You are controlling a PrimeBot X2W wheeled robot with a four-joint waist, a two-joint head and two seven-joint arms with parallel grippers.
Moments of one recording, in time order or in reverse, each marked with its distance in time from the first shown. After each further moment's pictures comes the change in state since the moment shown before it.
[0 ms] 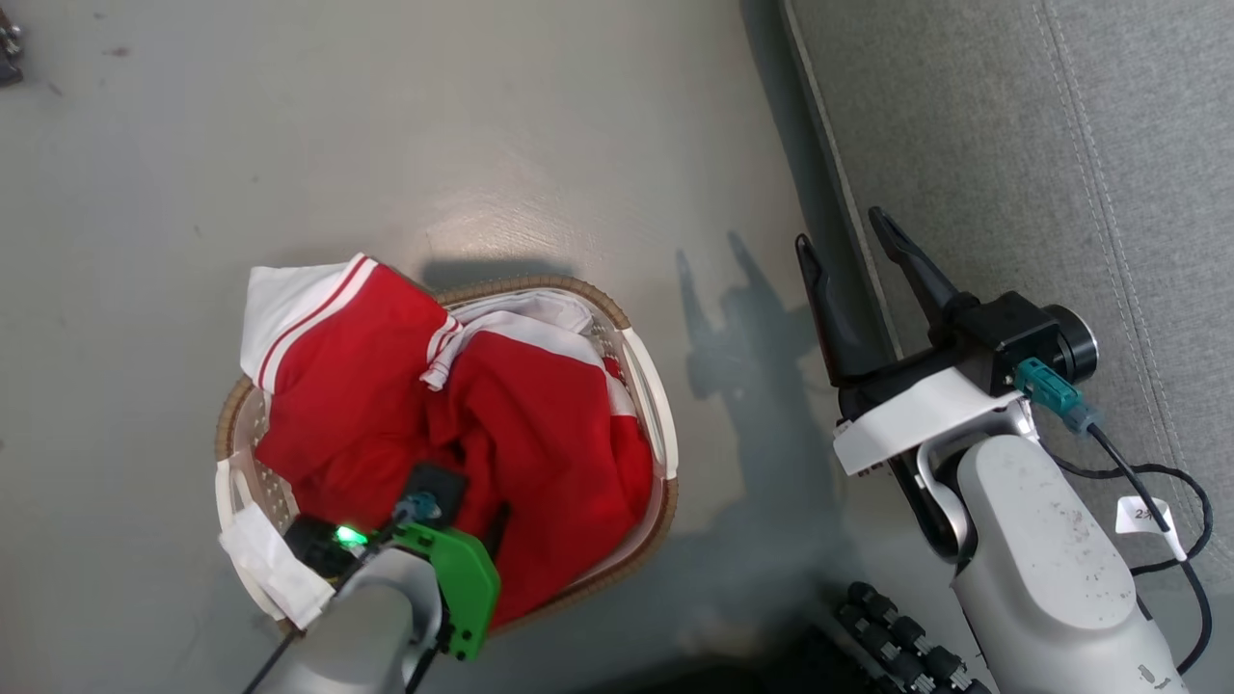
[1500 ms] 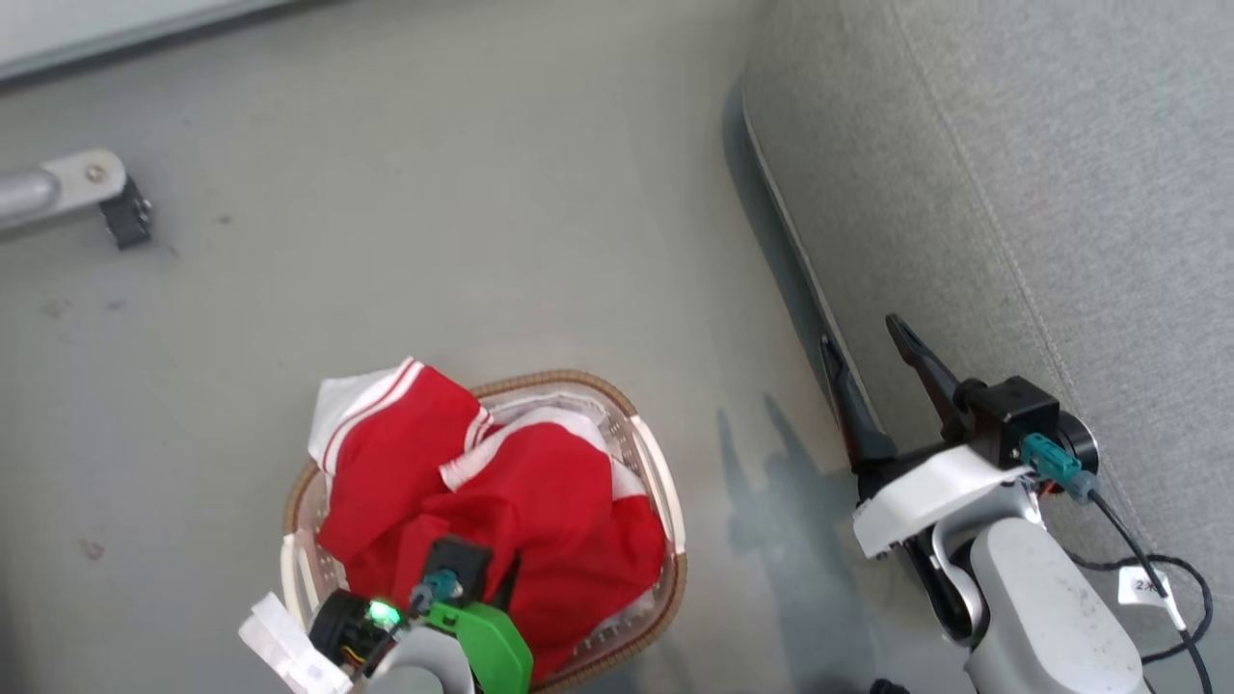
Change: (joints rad) left arm 0.171 0.010 0.059 -0.170 0.005 0.032 -0.022; right arm 0.119 -0.001 -0.026 0.068 0.053 0.000 0.000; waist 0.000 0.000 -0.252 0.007
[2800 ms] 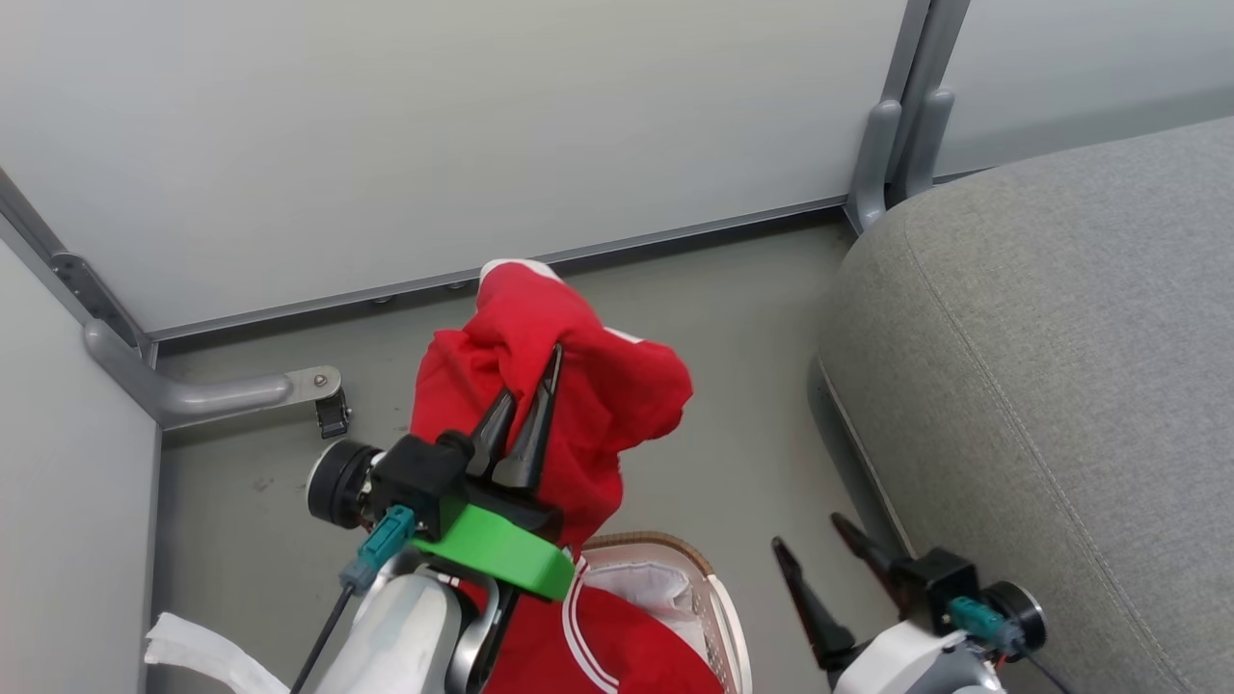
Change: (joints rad) left arm 0.176 -0.028 0.351 -0.820 0.228 -0.032 0.000; right arm 0.223 -0.013 0.126 0.072 -0.004 0.000 0.000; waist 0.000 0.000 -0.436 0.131
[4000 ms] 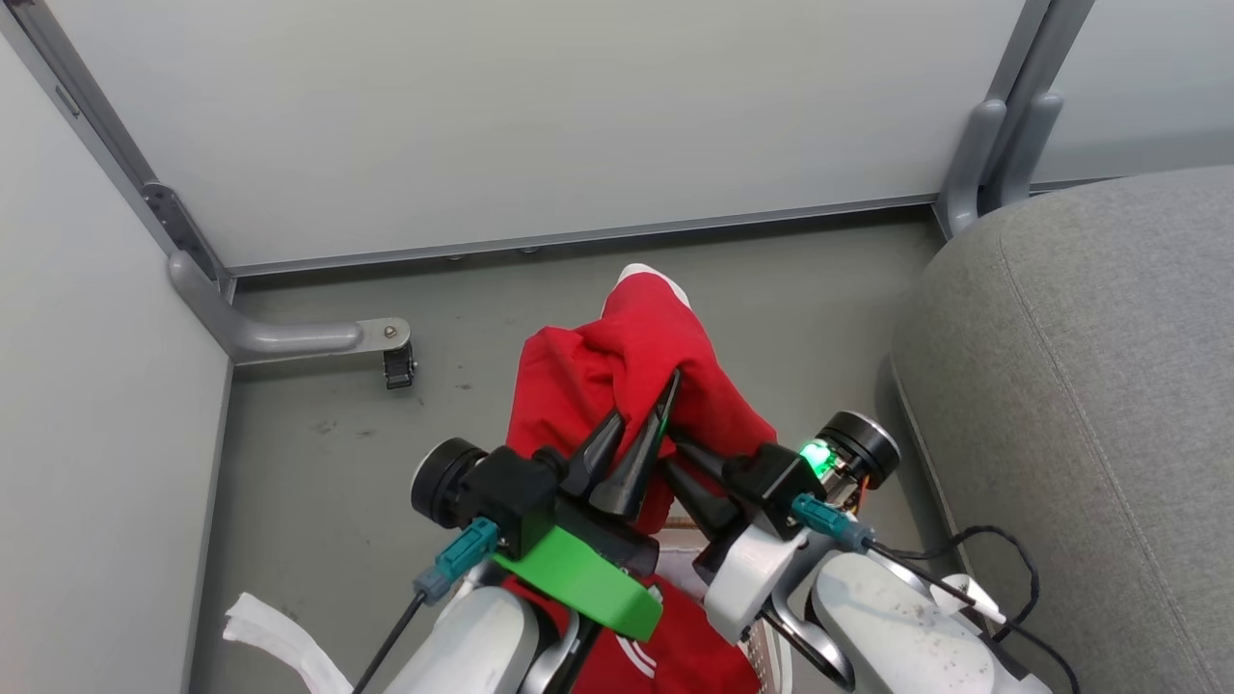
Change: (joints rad) left arm -0.037 0.000 -0.205 -0.040 -0.134 0.000 0.000; right arm -0.329 0.019 0.331 0.007 -0.067 0.000 -0.001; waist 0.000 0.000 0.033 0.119
